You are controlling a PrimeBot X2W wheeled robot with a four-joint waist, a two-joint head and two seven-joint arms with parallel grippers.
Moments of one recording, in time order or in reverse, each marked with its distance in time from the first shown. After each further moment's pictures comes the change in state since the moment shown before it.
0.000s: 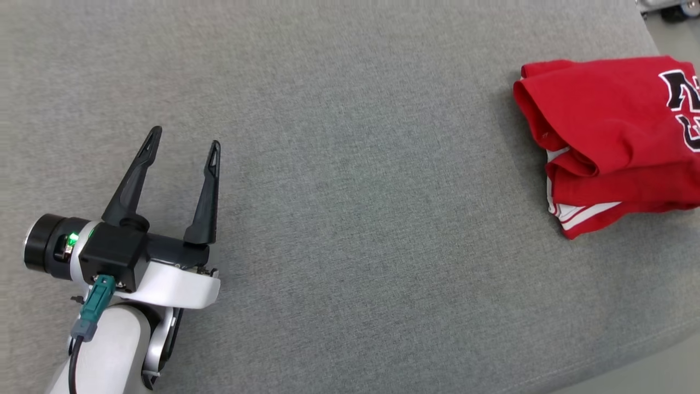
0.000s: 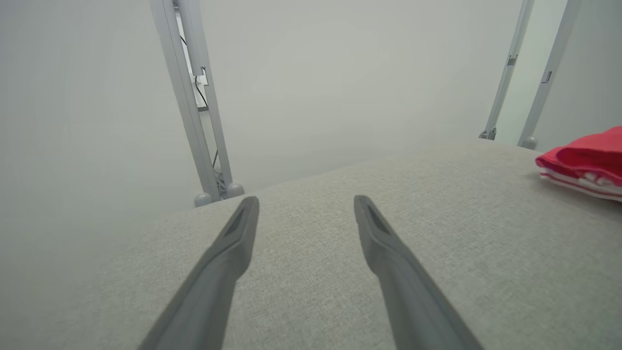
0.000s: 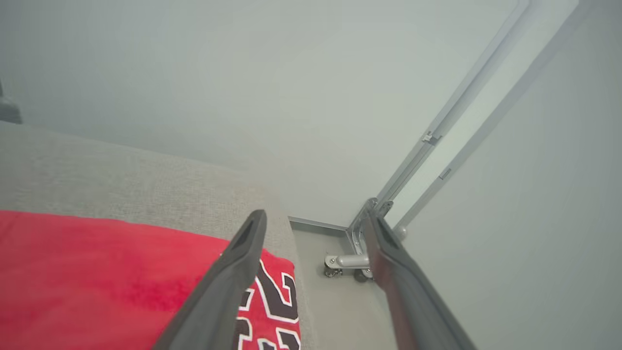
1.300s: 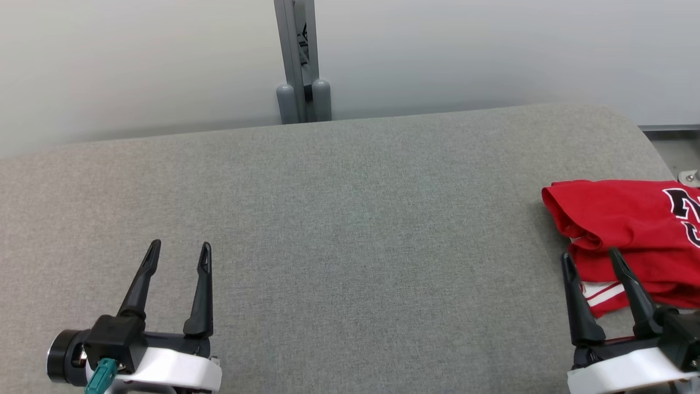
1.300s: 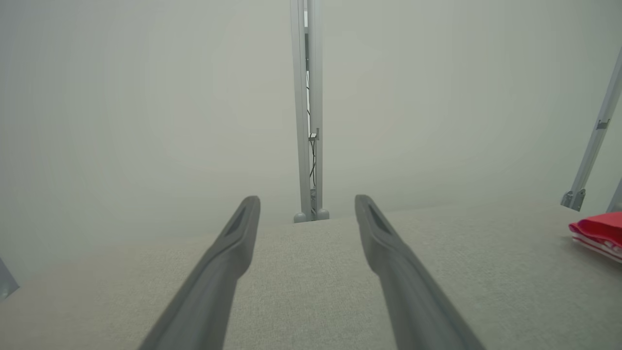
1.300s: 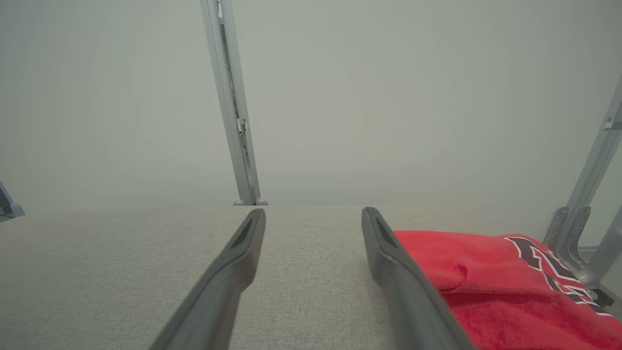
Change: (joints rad) left arm 0.273 -0.050 0.039 0.027 -0.119 0.055 -0.057; right arm 0.589 0.443 0.063 -0.517 -0.037 0.000 0.083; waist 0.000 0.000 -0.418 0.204
